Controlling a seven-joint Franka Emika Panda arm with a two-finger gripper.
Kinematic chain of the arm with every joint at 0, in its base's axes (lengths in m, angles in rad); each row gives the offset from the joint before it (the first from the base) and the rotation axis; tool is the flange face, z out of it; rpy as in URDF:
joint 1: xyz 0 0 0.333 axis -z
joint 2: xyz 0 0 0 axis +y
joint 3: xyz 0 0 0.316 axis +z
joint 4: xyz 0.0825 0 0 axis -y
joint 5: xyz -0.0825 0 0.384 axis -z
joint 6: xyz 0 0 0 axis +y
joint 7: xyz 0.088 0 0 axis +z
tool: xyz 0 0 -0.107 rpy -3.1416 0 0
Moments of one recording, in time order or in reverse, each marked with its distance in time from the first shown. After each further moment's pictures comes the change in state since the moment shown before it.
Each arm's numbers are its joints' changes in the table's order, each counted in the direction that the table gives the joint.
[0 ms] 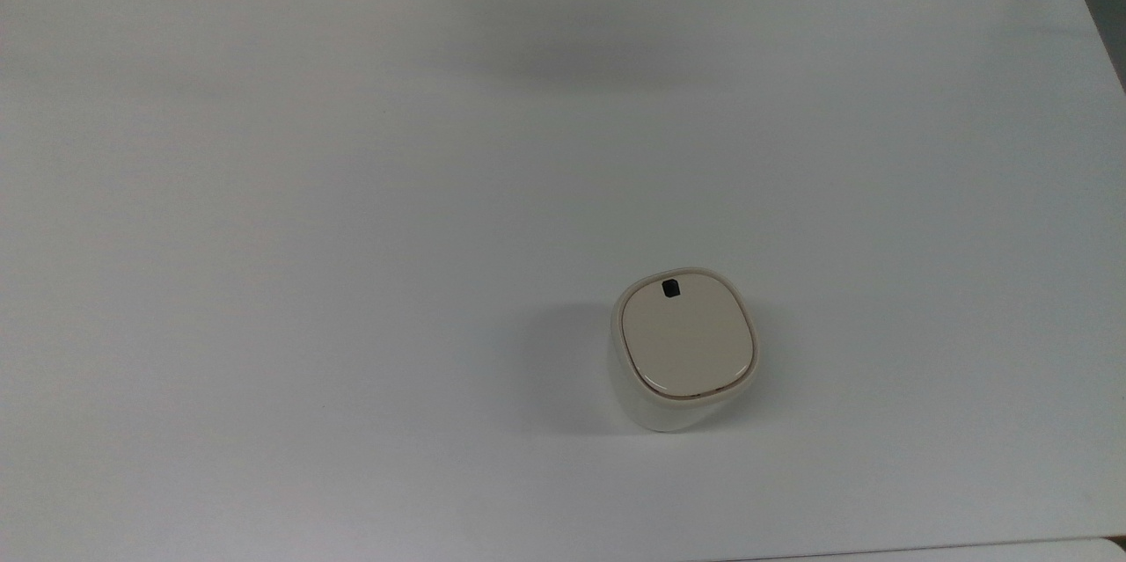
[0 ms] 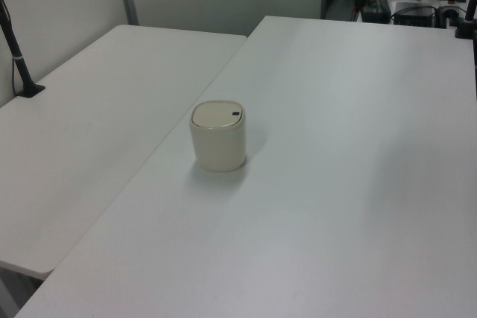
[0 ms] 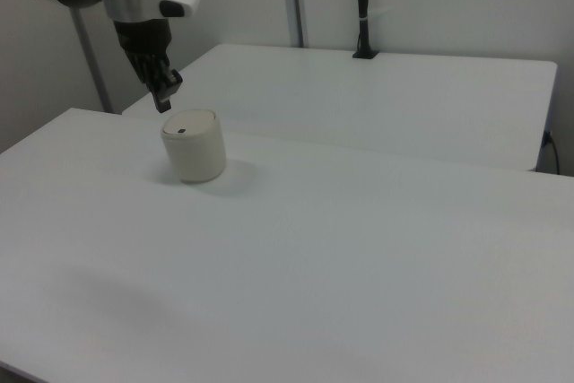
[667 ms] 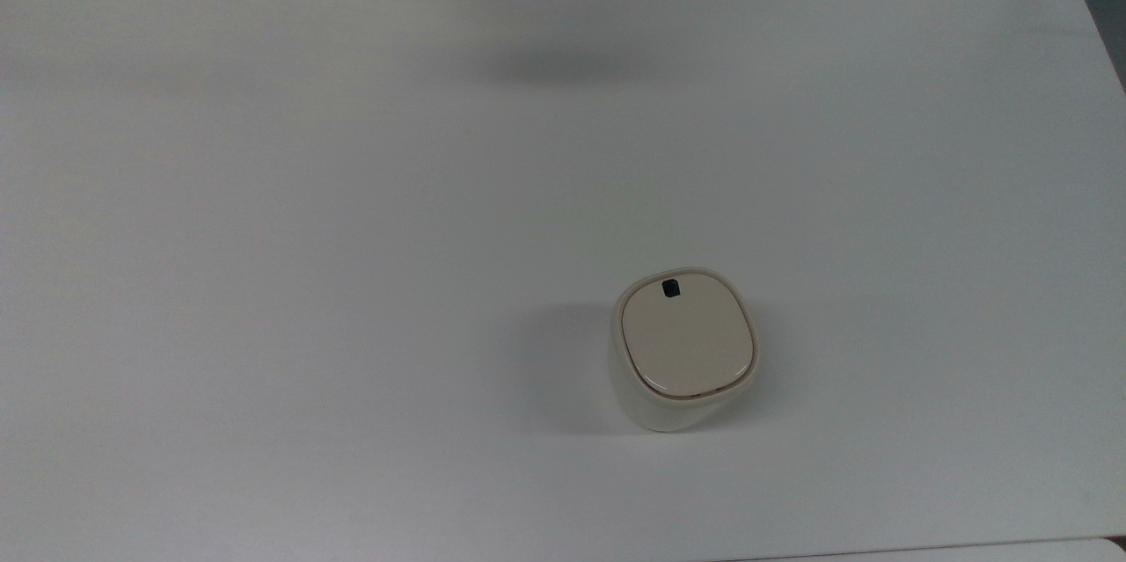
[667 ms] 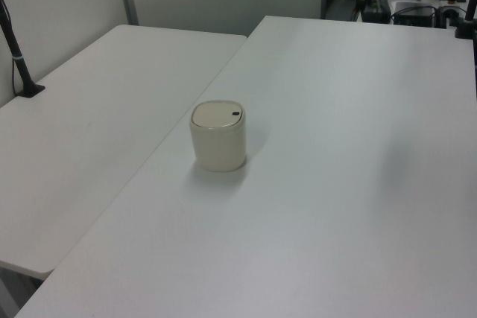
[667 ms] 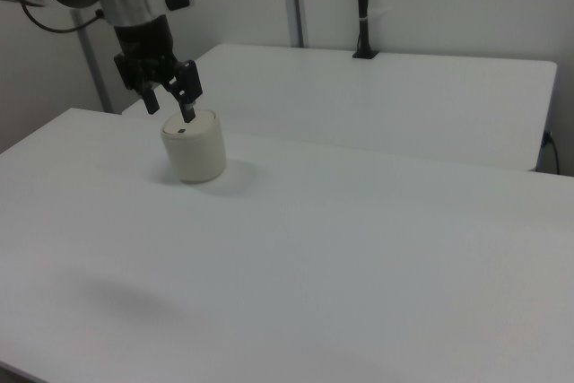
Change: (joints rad) arm -0.089 0.010 -0.046 -0.006 0.160 0.006 0.293
